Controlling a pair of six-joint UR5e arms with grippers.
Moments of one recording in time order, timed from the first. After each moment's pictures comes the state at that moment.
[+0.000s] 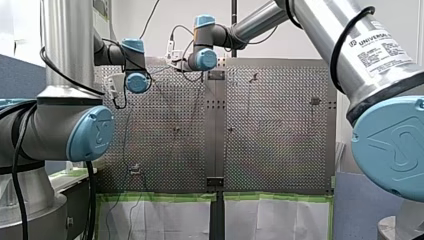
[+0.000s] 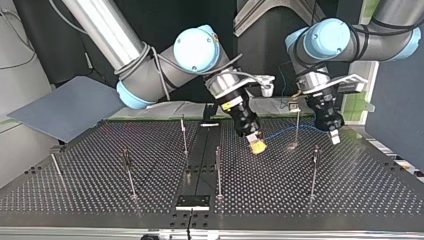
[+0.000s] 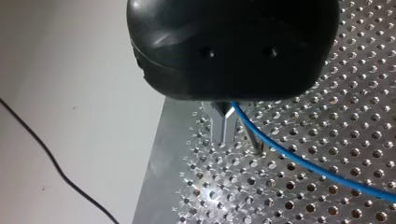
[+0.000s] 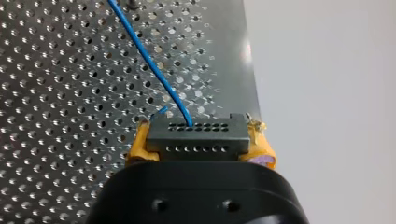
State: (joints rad) left arm -0.02 -1.53 -2.03 -2.42 -1.95 -1.73; right arm 2.50 -1.01 1.05 -0.18 1.57 1.68
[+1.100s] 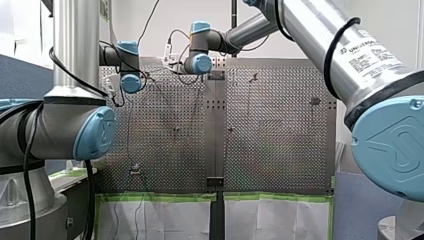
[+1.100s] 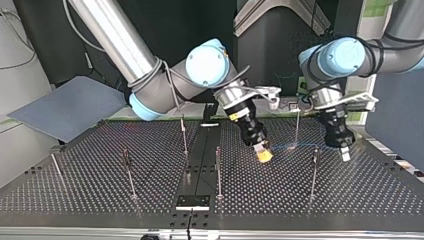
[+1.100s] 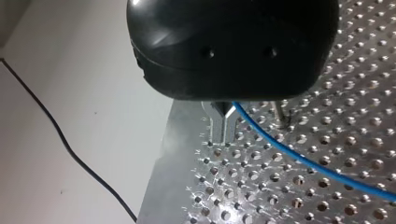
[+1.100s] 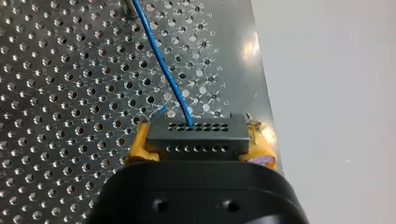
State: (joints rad) left arm 0.08 -1.59 -1.96 -2.39 -1.81 -1.81; right arm 2.50 -0.92 0.92 -0.16 1.57 1.72
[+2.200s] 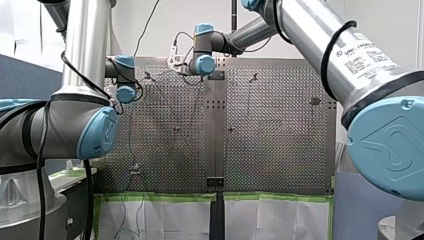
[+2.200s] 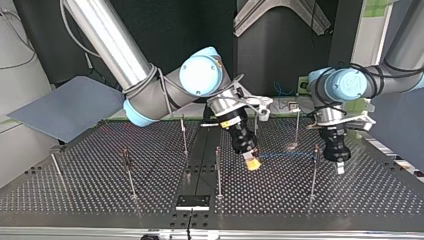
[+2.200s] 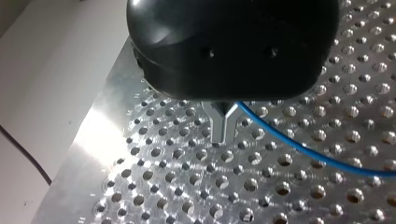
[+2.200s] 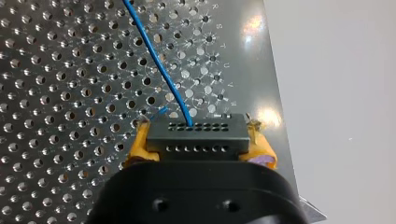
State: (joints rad) left arm 0.16 -1.76 -1.87 -2.34 -1.64 -1.84; right arm 2.47 -0.91 0.89 -0.15 1.60 1.73
